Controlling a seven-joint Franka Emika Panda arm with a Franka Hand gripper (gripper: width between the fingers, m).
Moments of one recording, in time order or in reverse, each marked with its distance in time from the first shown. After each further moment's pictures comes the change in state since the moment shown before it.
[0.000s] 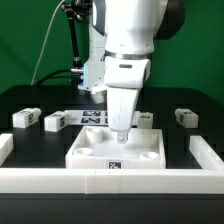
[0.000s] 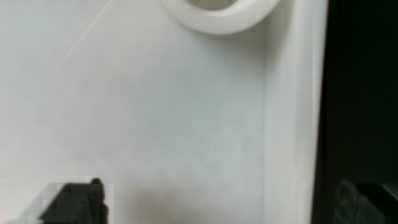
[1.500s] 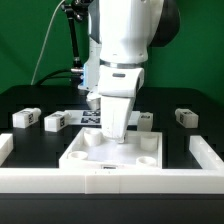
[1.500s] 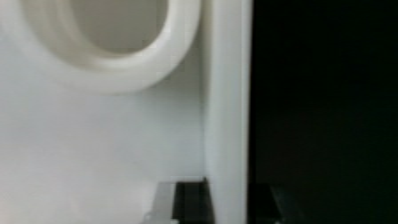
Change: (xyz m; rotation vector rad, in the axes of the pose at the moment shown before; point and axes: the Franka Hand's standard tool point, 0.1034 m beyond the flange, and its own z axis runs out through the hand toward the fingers) arm -0.006 0.002 0.008 0.001 0.006 0.017
